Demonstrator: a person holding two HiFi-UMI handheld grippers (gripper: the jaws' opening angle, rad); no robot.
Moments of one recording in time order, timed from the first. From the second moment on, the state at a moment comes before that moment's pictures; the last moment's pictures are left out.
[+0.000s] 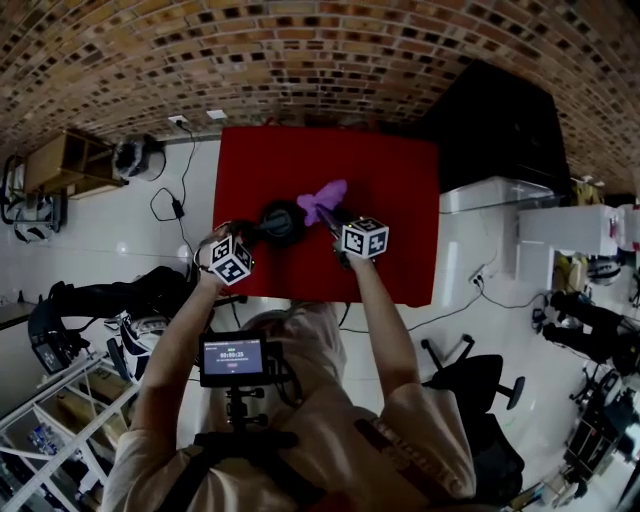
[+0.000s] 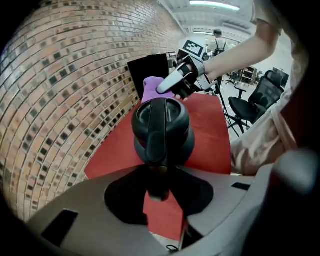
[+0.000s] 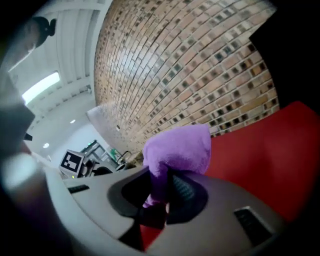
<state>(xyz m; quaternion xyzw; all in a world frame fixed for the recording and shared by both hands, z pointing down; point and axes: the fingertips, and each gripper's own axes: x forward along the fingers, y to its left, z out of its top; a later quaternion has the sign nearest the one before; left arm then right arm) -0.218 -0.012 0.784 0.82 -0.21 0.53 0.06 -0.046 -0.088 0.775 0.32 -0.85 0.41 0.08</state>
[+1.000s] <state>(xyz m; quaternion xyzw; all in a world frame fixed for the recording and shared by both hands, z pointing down) -0.229 -0.005 0.746 0.86 -0.36 0.31 0.19 0.019 -0.022 0.838 0.39 -0.78 0.46 0.18</state>
